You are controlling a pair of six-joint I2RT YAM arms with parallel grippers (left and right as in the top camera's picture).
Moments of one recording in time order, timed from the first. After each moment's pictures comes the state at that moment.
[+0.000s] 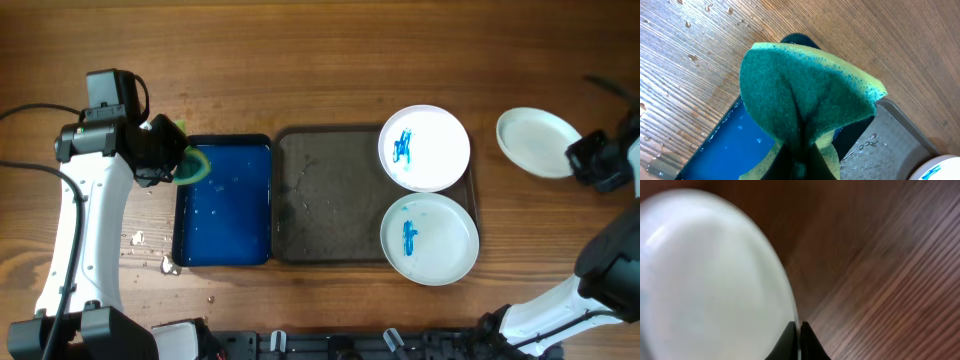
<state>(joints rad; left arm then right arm) 0.14 1.47 1.24 -0.98 0.12 -0.61 -0.59 1.87 1.30 -0.83 -0.02 0.47</state>
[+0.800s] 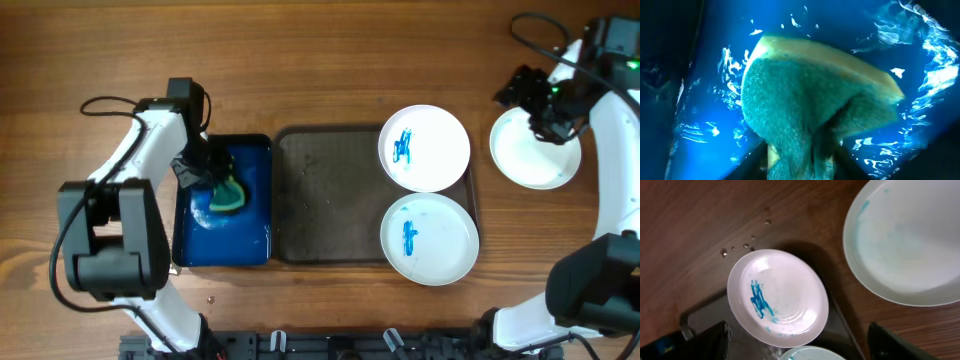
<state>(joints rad) 0.00 1.90 1.24 -0.97 0.10 -0.49 -0.22 1.72 1.59 -1.12 -0.25 0.33</state>
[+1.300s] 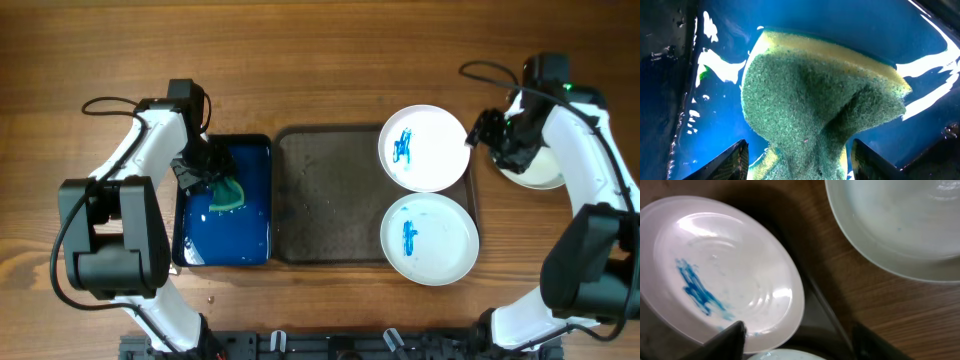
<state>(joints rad) 0.00 1.90 1.24 -0.98 0.10 -0.47 -0.14 1.76 1.29 -0.97 -0.16 0.39</state>
